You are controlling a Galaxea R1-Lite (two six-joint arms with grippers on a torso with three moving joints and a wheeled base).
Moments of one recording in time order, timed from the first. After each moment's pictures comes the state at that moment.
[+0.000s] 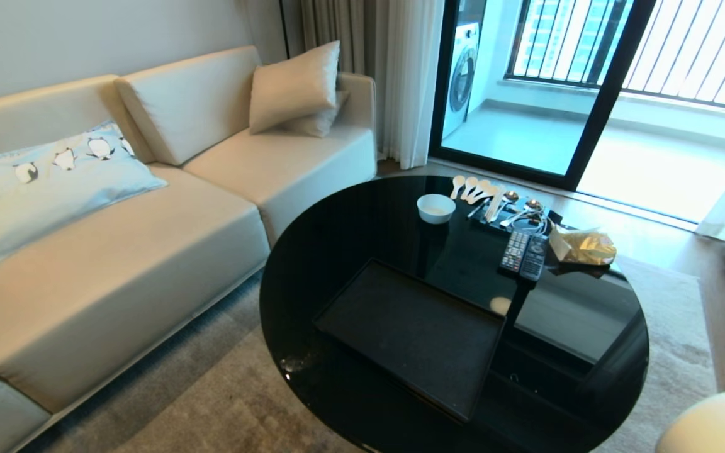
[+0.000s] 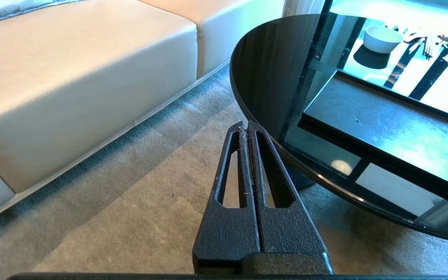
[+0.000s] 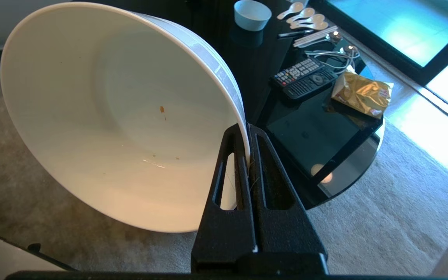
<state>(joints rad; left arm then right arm) 0.00 0.00 0.00 -0.01 0.01 -0.10 0.00 0.36 -0.26 0.00 0.27 -0.27</state>
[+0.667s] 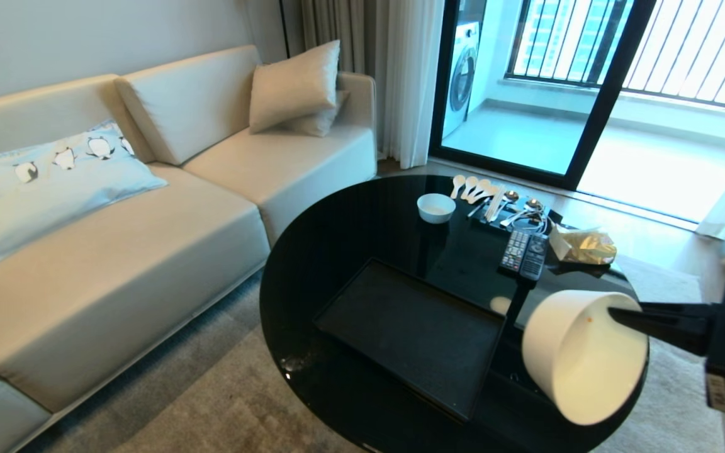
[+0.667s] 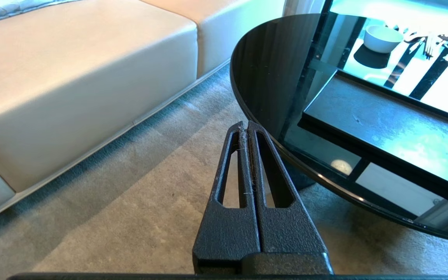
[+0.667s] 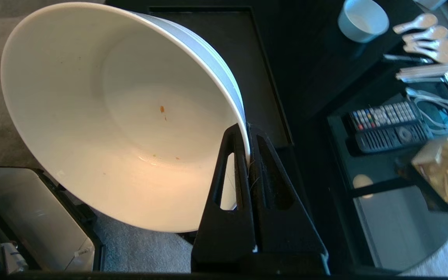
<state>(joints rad) 0.00 0.00 0.00 -0.01 0.01 -0.10 0.29 1.14 -0.63 -0.12 0.32 -0.47</state>
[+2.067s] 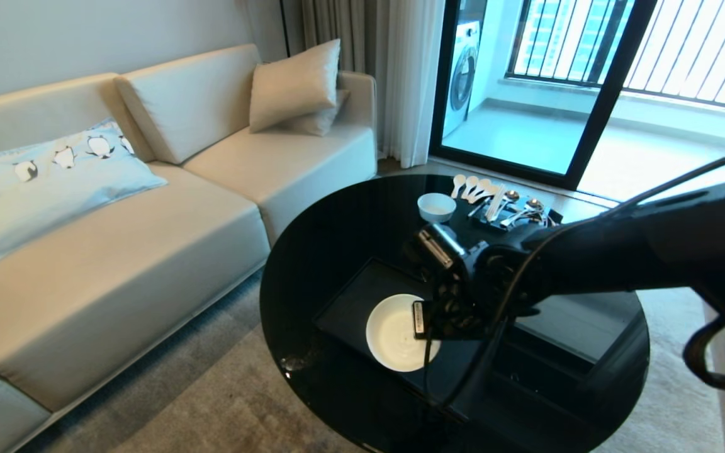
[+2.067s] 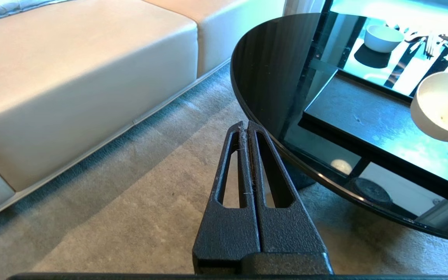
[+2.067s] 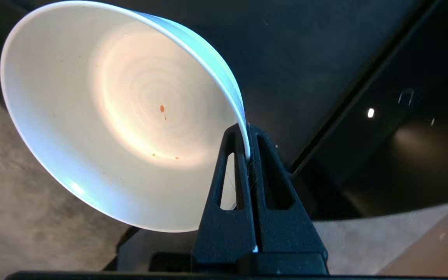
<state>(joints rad) 0.00 0.00 0.00 -0.01 0.01 -0.10 0.71 2.14 -1.52 0.45 -0.28 0.63</state>
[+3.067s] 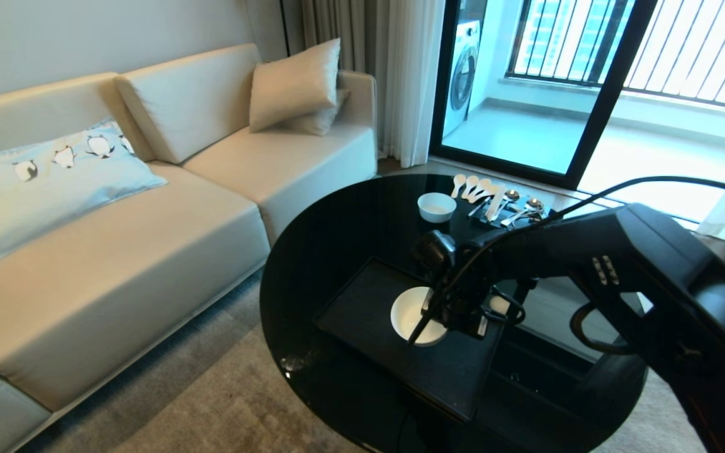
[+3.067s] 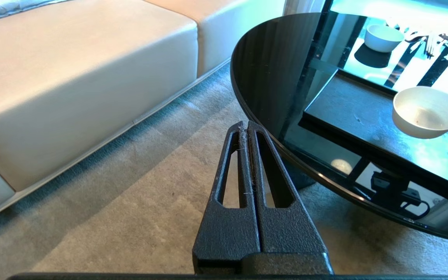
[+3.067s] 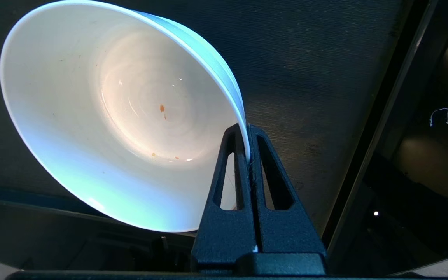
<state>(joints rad) 0.00 0.00 0.00 -0.01 0.01 -0.10 0.56 2.42 -1.79 0.53 -0.28 0.94</state>
